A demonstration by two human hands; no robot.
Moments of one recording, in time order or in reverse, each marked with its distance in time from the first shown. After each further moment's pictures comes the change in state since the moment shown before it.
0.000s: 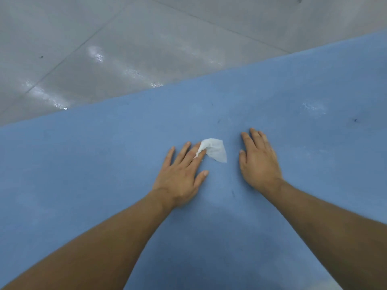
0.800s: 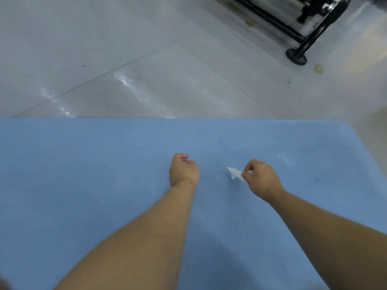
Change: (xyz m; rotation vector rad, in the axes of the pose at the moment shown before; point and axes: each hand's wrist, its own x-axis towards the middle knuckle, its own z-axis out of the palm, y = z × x) left_hand 0.010 -0.009 -0.092 -1.448 0.415 -0.927; right_hand 0.022 -0.072 -0.107 -0.042 -0.123 0.180
